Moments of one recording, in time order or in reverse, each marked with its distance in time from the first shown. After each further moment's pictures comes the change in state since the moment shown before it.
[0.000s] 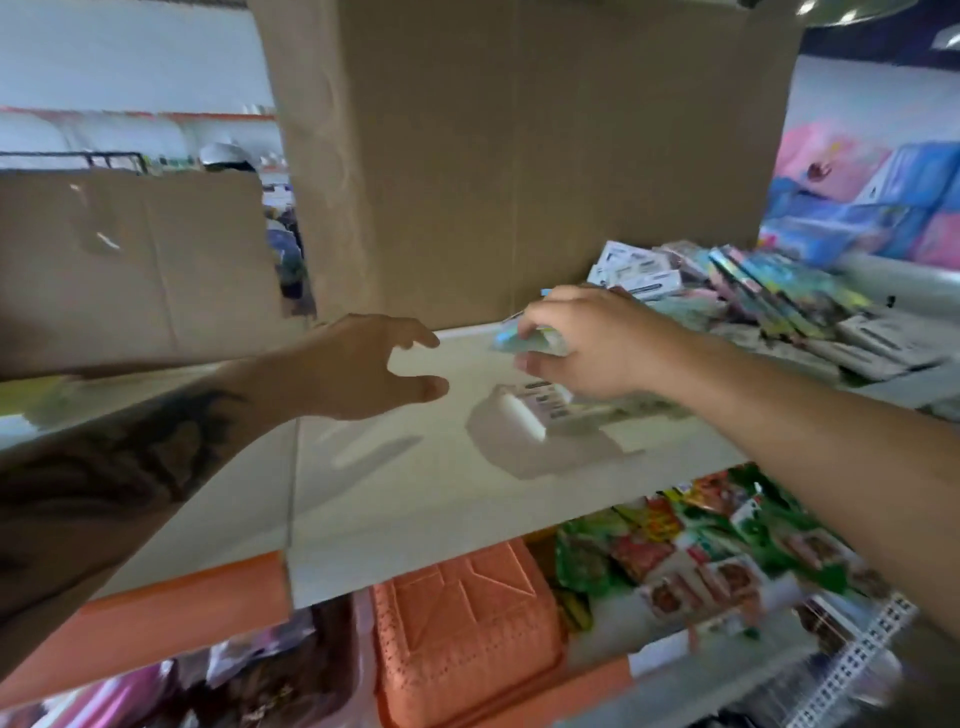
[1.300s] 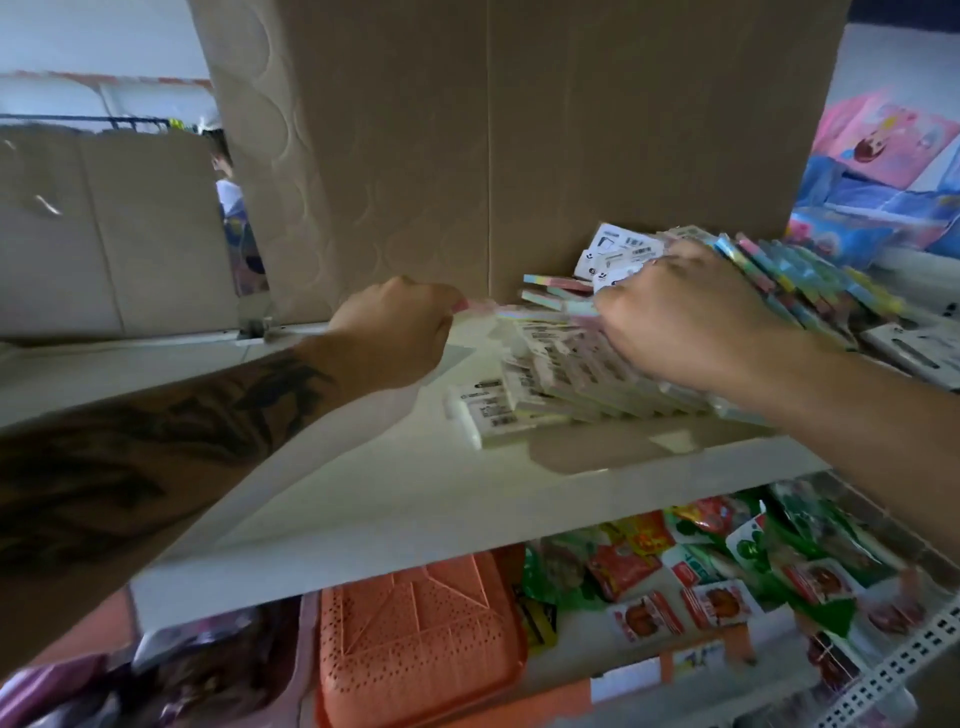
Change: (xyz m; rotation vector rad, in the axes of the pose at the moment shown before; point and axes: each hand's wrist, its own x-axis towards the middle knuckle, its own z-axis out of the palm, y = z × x) left_hand 0.084 0.063 0.045 0.212 0.198 -0.028; right_hand 0.005 0.116 0.012 -0.715 0.259 -0.201
